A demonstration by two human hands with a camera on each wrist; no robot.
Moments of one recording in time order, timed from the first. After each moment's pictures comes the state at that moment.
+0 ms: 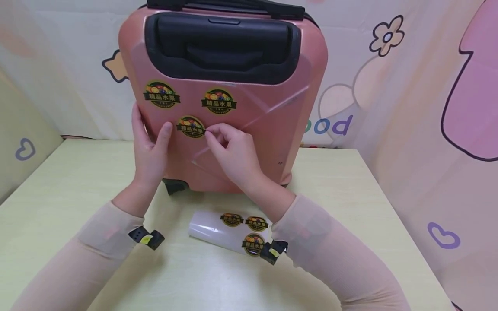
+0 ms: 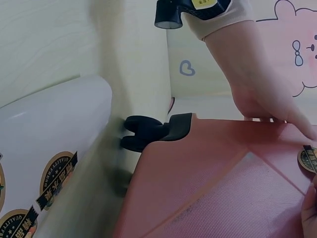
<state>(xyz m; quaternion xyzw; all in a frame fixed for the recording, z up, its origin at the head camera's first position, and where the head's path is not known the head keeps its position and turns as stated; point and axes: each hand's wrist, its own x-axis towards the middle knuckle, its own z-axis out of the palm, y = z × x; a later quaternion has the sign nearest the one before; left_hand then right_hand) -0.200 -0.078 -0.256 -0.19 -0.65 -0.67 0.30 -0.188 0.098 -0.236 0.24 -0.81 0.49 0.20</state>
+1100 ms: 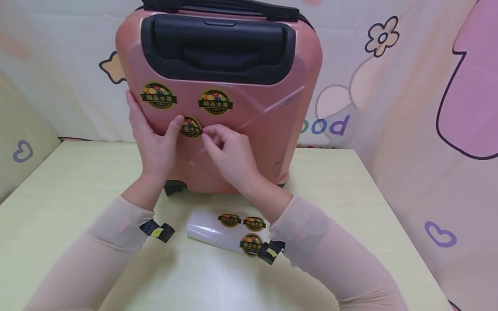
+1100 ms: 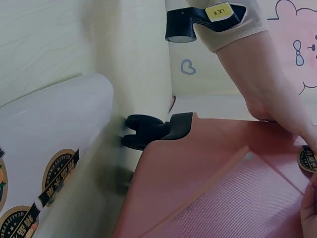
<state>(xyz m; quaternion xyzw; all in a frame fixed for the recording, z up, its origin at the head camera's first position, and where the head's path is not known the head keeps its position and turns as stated) -0.227 -0.066 -0.264 -0.07 -0.74 -0.53 0.40 -0.188 0.099 -0.237 0.25 -0.82 0.48 0.21</state>
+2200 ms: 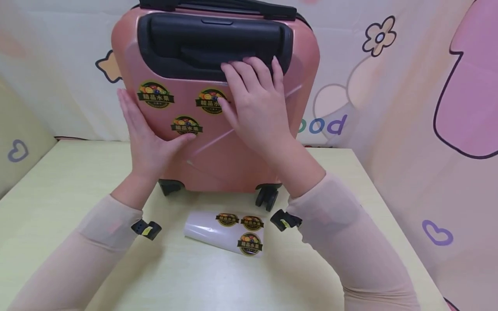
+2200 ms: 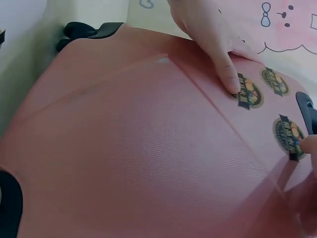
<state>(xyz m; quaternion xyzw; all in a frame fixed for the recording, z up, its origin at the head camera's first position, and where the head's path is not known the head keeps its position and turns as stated) -0.228 -0.081 -0.268 -0.13 -0.80 -0.42 0.42 -0.199 0.141 -0.165 0.28 -0.85 0.06 0.44</state>
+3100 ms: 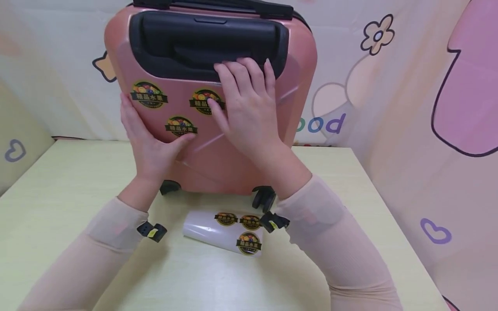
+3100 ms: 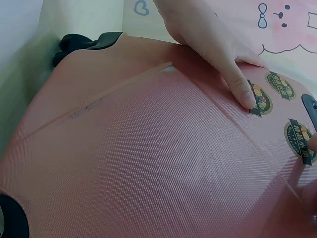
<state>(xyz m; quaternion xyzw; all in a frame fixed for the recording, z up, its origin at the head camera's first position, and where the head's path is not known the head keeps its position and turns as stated) -0.229 -0.072 -0.277 -0.11 -0.76 -0.46 0.44 -0.203 0.129 -0.177 0.28 -0.82 0.06 0.49</state>
